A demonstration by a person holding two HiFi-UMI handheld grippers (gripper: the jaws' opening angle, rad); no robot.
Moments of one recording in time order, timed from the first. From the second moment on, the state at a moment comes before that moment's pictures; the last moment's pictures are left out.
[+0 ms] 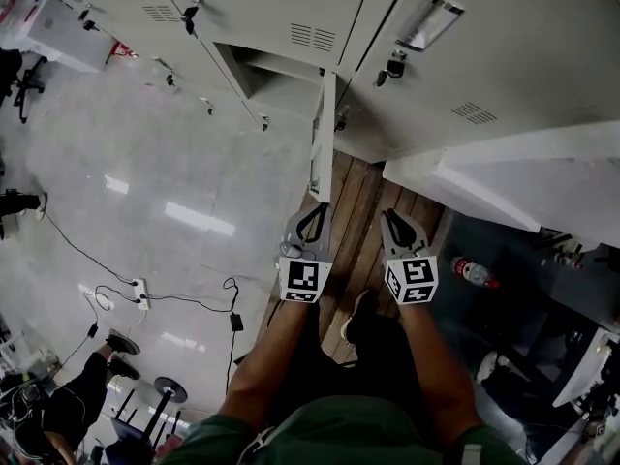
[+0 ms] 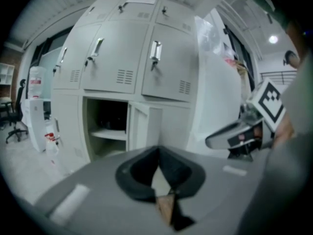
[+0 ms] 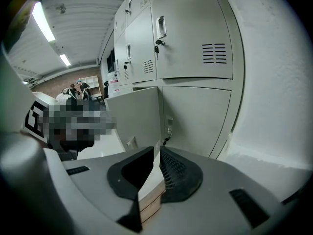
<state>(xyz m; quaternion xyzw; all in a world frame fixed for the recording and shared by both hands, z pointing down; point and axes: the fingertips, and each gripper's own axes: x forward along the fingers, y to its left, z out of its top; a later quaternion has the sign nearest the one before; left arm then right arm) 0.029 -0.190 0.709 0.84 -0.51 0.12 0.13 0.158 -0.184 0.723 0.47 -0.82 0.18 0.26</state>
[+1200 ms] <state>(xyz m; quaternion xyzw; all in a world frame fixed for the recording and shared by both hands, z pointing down) -0.184 -0.294 0.713 0.77 -0.59 0.19 0.14 0.028 -0.241 0.665 0.36 -0.88 0.16 0.26</state>
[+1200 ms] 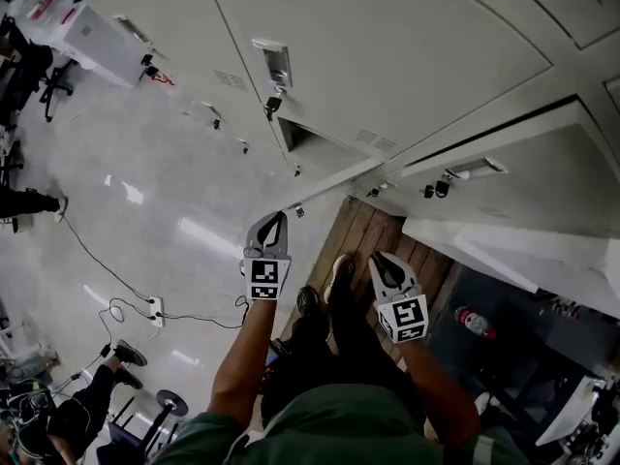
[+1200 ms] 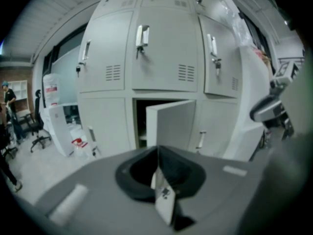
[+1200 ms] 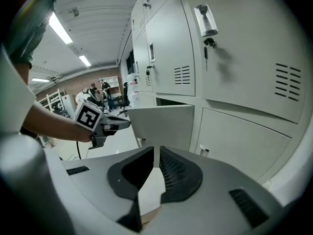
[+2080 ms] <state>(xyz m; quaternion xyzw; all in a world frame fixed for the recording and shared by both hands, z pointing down) -0.193 -0.470 0.708 0.82 -0.53 0.18 0.06 -0.029 -0.318 0.686 0.35 -0.89 0.12 0.26</state>
